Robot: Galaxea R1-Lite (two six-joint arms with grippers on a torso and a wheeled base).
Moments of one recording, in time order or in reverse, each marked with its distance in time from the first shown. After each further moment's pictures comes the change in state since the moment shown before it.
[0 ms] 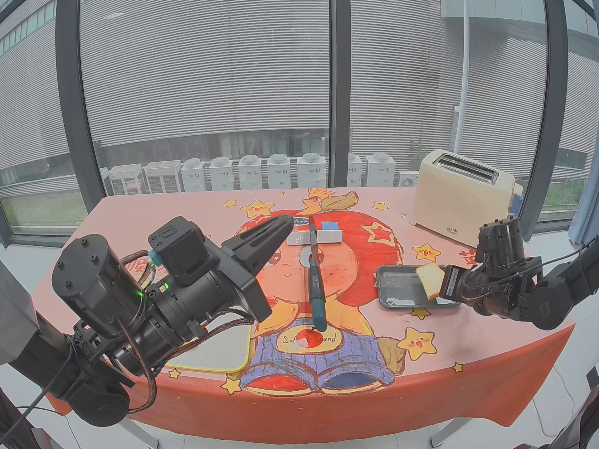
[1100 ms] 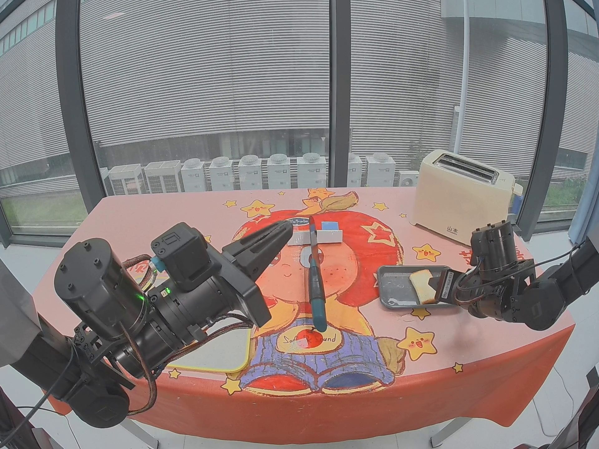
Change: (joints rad) left arm 0.002 0.004 0.010 0.000 0.000 0.035; right arm 0.000 0.036 -0.014 -0.003 -0.013 0.014
